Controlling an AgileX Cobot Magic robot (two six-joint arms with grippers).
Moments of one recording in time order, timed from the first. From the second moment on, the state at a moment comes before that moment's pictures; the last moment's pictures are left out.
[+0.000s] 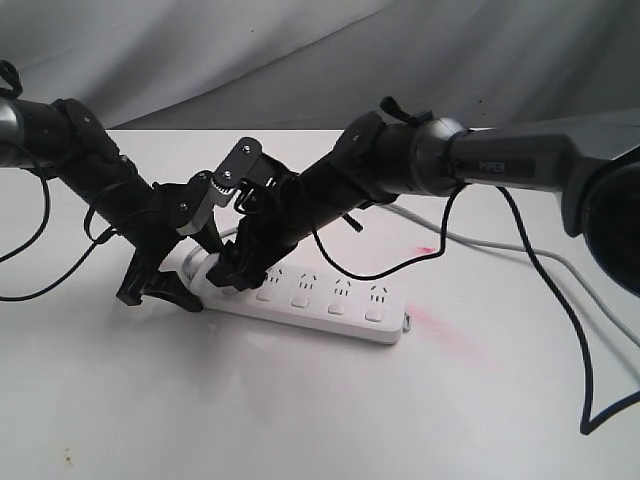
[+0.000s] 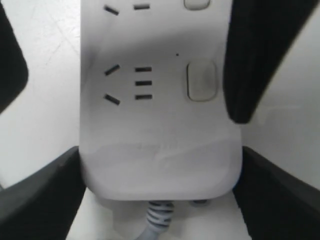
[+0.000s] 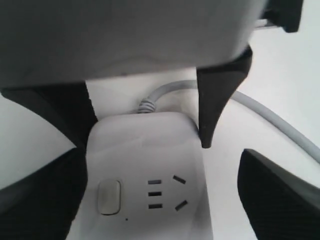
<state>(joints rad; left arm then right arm) -0.01 2.24 -1.48 -0.62 1.00 2.09 0.58 2.30 -1.66 0.94 0.61 -1.35</state>
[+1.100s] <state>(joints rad) -0.01 2.24 -1.48 -0.62 1.00 2.09 0.59 2.34 -1.67 0.79 0.59 -1.18</state>
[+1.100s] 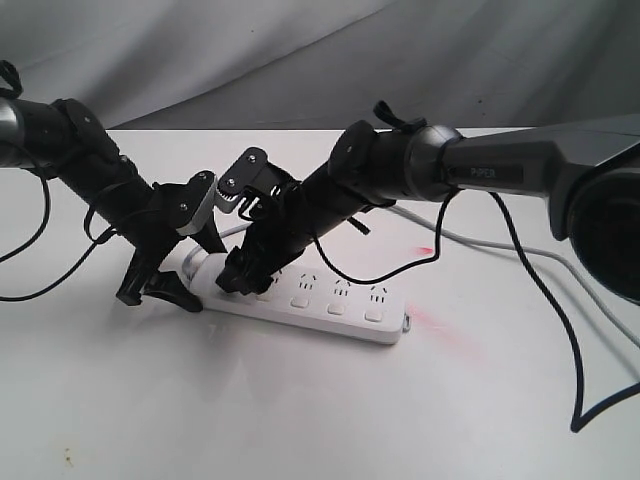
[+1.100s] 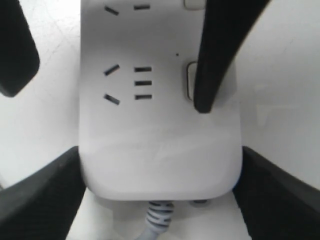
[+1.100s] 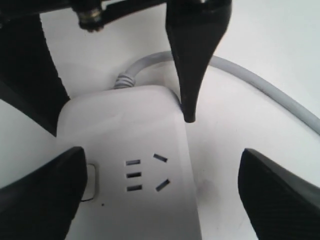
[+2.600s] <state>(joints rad) -0.01 2.24 -1.48 -0.62 1.01 2.09 0.54 2.24 -1.66 0.67 0.72 -1.13</state>
